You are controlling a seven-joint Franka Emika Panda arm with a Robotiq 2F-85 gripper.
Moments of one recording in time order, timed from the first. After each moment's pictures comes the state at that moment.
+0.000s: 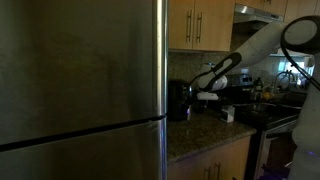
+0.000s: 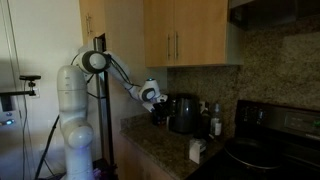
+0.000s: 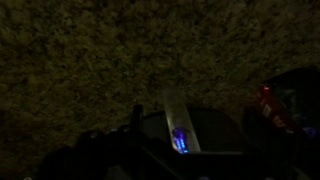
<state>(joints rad) 0.10 0.02 0.07 -2.31 0.02 2.68 0.25</state>
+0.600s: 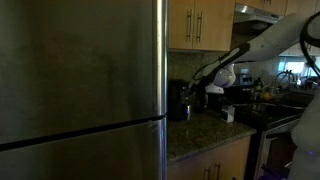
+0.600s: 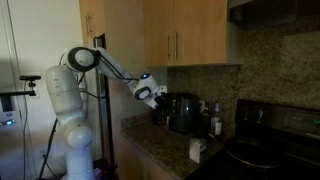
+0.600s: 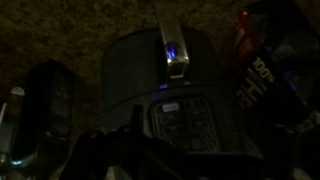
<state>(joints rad) 0.08 -0.15 0.08 -2.43 0.46 2.99 -0.26</state>
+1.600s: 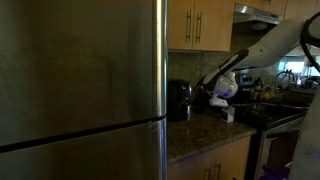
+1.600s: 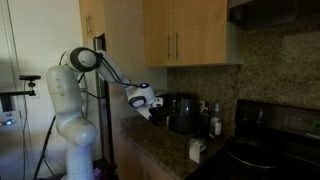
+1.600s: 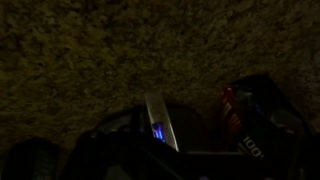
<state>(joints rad) 0.31 -0.12 -0.10 -2.55 0.63 2.94 -0.42</state>
